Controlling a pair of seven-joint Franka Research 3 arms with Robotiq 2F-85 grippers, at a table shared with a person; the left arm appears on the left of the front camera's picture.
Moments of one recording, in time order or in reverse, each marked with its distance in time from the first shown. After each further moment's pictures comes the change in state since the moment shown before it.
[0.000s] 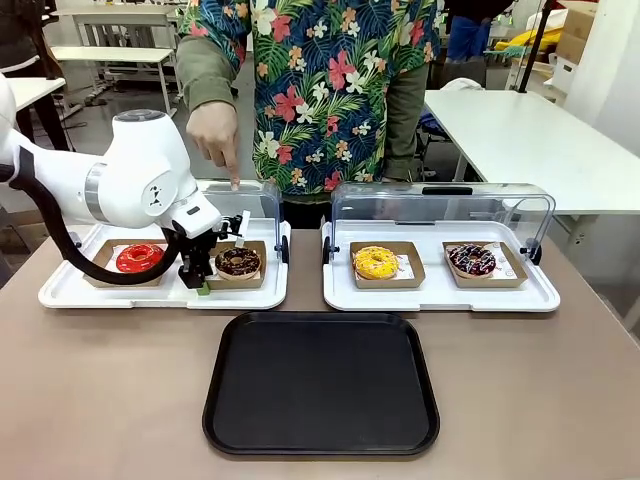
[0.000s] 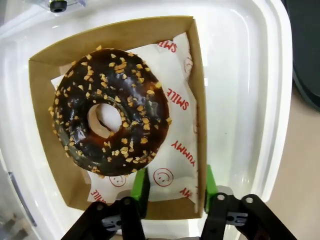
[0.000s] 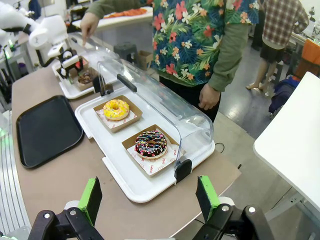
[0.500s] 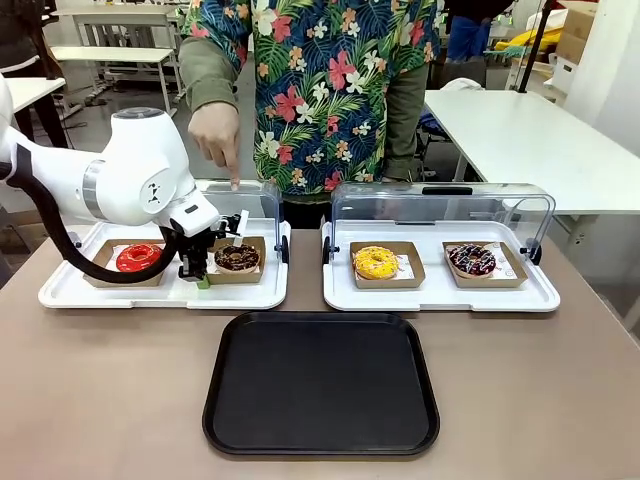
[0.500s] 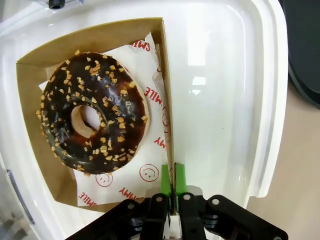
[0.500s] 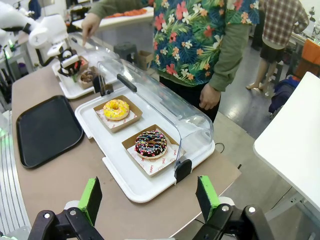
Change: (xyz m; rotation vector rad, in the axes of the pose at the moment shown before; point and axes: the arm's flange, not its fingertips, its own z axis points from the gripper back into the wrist) left arm -0.003 0.000 0.003 -0.010 0.005 0.002; right arm 0.000 0.000 0.000 0.000 0.000 0.000
